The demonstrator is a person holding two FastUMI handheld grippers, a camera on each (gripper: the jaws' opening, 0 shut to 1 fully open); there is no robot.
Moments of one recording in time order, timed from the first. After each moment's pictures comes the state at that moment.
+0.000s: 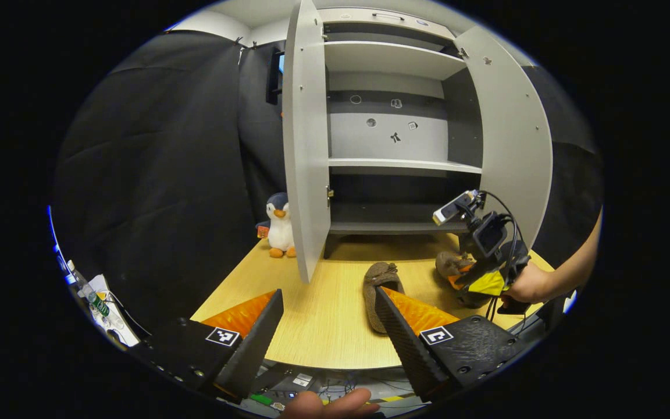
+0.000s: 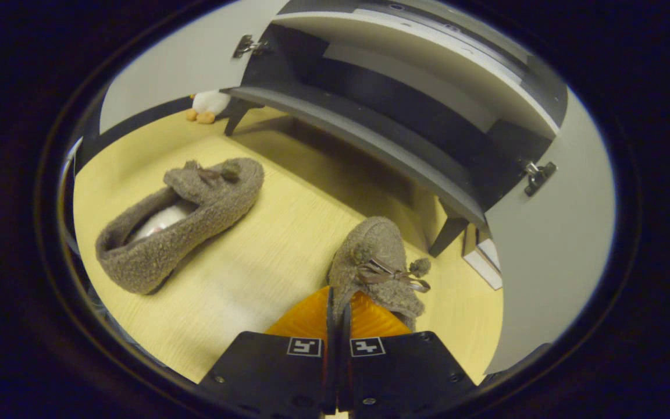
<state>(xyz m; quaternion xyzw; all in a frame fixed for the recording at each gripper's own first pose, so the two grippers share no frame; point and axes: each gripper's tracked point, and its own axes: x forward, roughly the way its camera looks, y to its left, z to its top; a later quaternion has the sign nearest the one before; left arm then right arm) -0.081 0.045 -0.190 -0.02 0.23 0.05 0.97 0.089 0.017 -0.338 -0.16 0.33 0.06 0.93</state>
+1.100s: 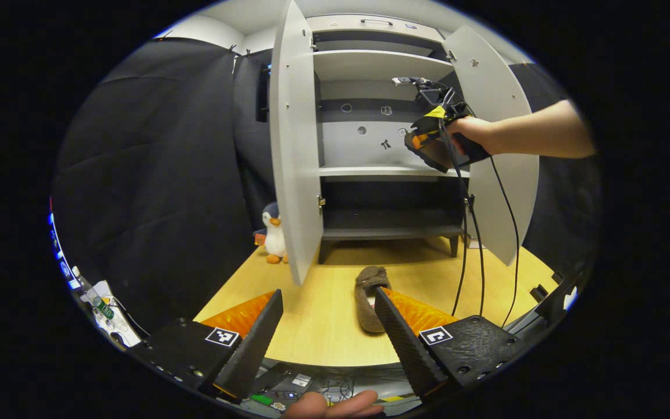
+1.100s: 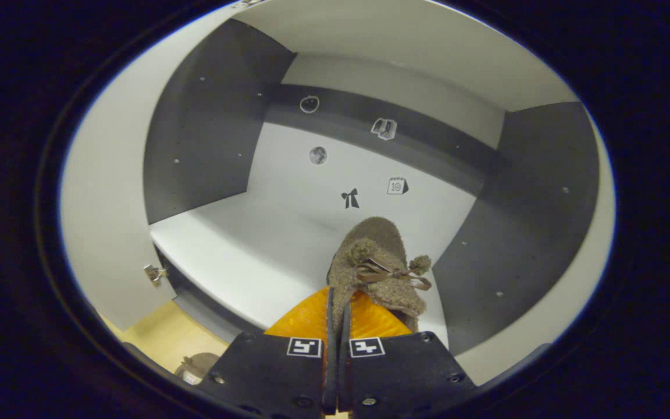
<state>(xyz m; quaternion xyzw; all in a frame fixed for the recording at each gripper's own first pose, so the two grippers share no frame) -0.104 0.046 -0.175 -0.01 0.23 0.06 0.97 0.298 0.009 -0.001 -0.10 0.17 0.04 0.98</state>
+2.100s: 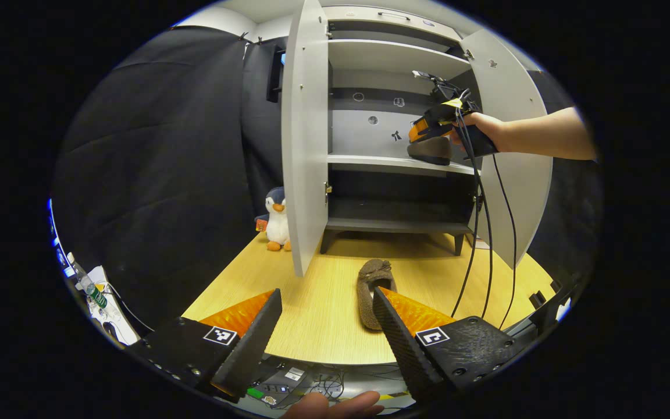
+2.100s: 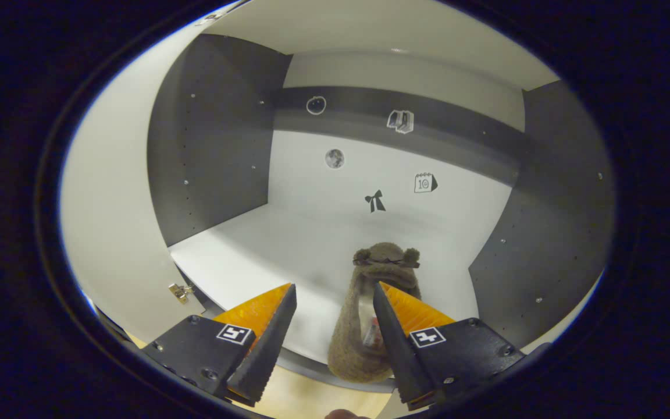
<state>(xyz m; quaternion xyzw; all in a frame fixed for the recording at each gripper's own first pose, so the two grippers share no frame) -0.084 0.034 -0.191 -0.04 0.25 0.04 0.97 0.279 0.019 0.015 -0.05 0.14 0.12 0.98</state>
